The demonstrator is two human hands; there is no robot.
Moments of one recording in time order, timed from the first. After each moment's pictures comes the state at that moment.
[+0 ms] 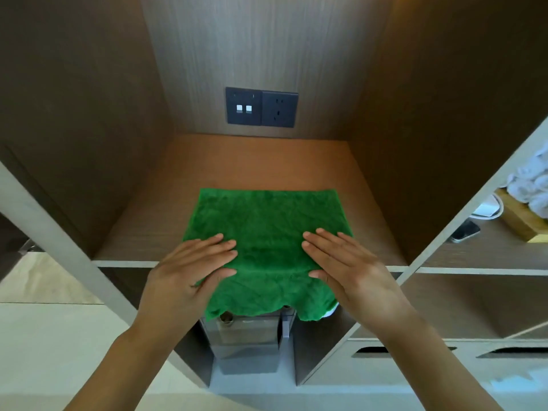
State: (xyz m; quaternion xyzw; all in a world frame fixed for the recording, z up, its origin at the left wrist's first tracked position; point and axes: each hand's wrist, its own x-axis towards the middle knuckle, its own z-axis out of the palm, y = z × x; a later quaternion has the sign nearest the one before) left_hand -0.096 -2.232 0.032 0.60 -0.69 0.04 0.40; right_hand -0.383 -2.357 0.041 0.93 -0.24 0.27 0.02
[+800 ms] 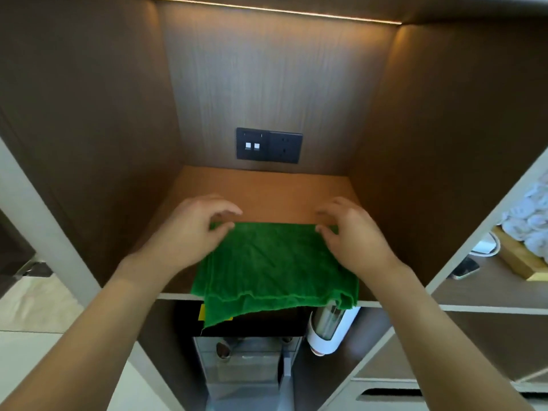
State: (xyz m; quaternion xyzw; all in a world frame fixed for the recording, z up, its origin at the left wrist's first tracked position) left_hand -0.037 -2.327 0.107 0.62 -0.70 -0.04 0.34; right_hand -0.330 -2.428 0.120 0.86 -0.47 0.21 -0.08
